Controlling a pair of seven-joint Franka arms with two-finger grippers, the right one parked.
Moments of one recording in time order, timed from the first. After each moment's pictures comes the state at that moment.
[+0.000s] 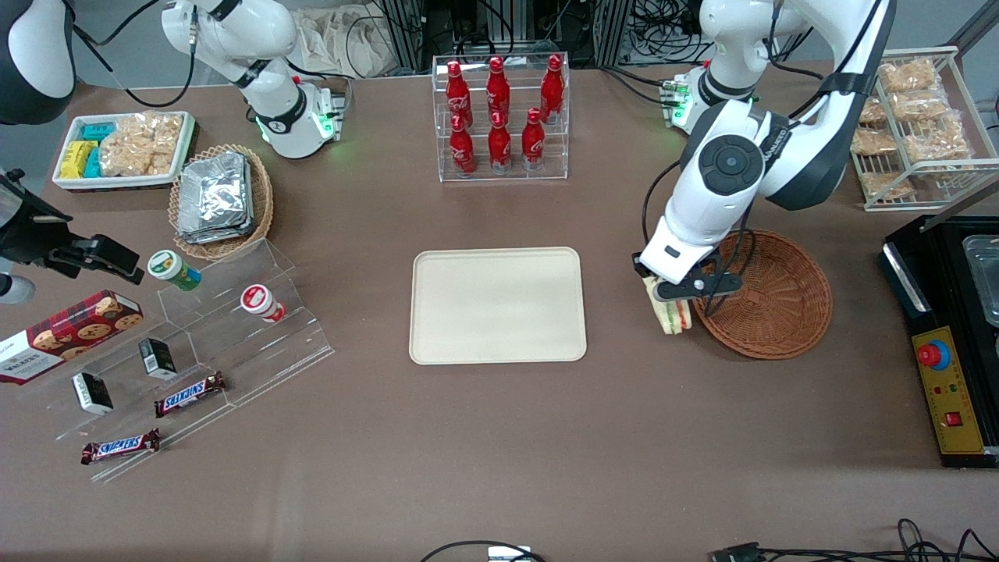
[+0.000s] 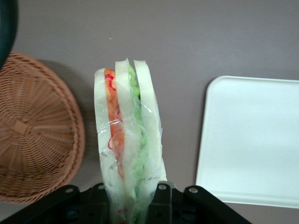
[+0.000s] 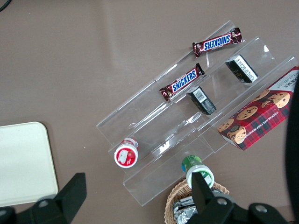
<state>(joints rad) 0.10 0.14 -0.59 -2.01 0.11 2.10 -0.61</state>
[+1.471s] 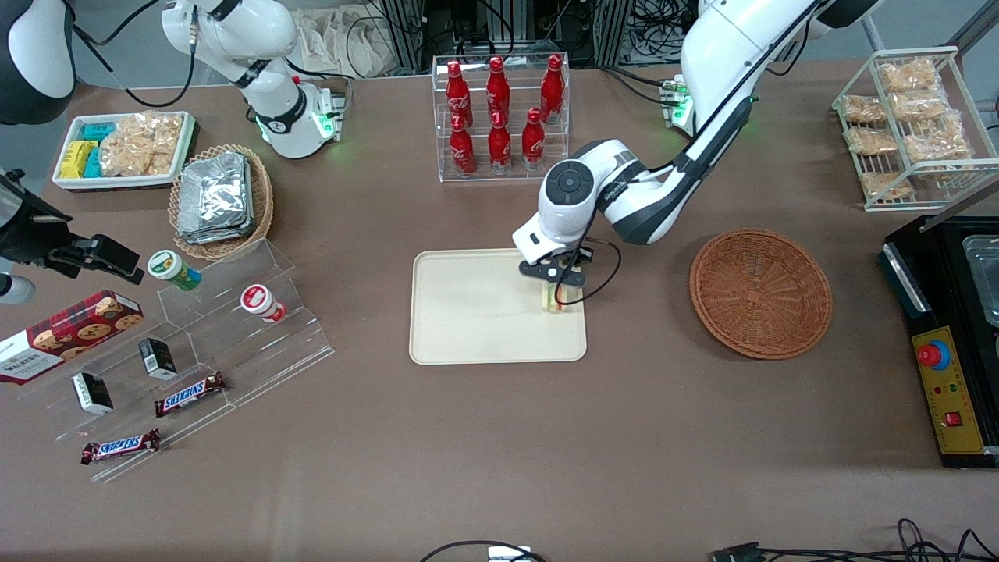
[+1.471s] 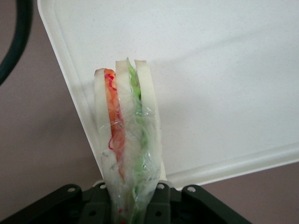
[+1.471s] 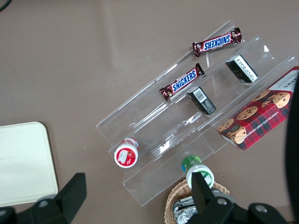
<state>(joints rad) -0.20 0.50 -0.60 -2.00 0.34 2.32 -0.74</state>
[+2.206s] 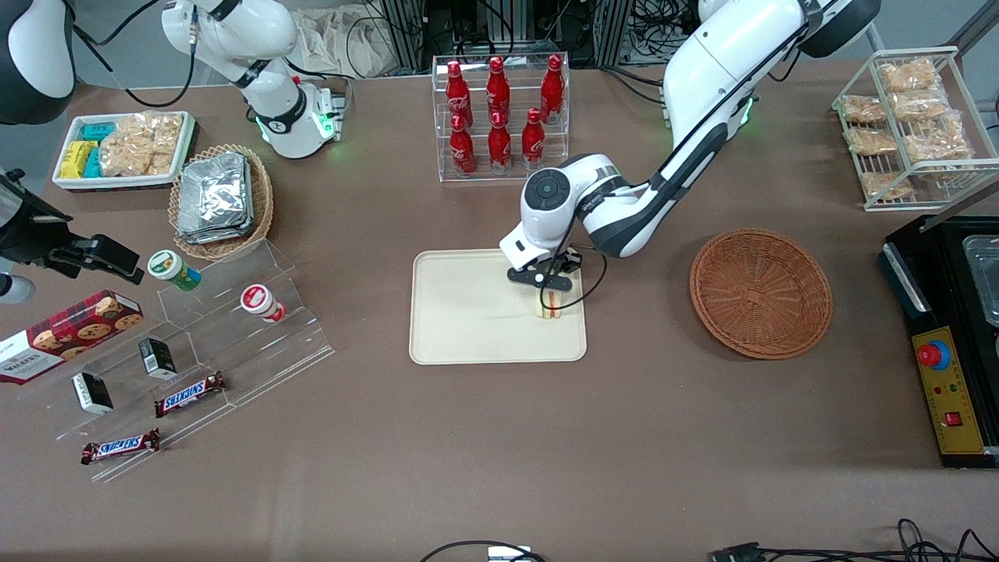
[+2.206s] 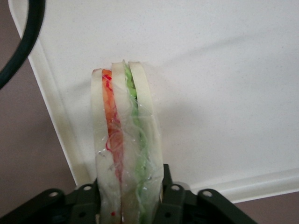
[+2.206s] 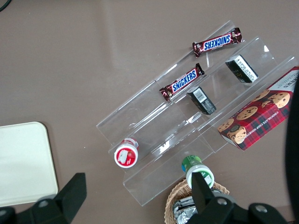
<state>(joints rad) -0.23 0.60 -0.60 -1.93 0.46 2.33 -0.86</state>
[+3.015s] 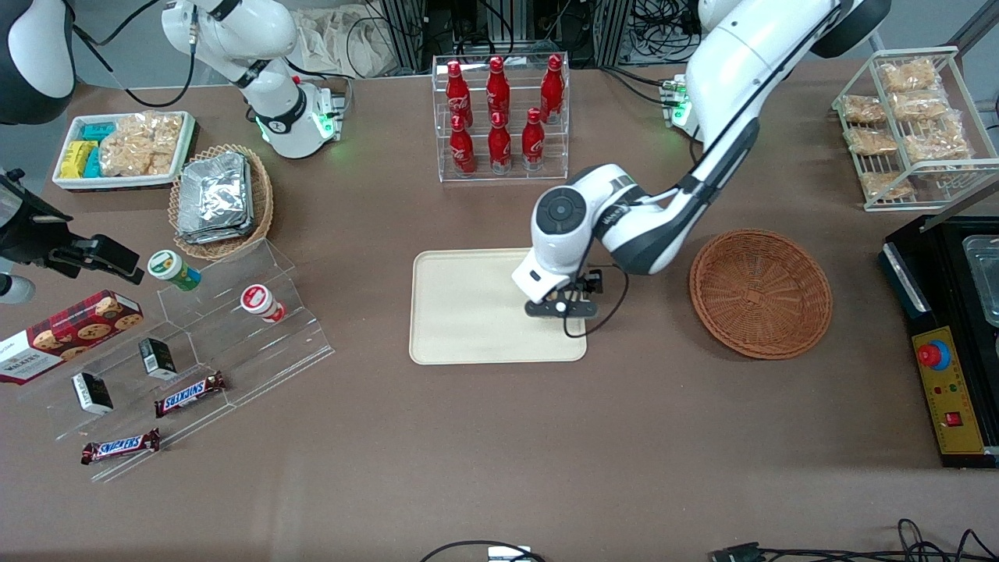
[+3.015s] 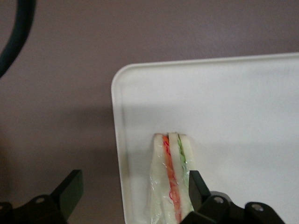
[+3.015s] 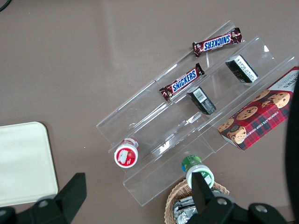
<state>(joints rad) -0.17 0.59 -0.59 -1.70 0.42 2.10 -0.89</state>
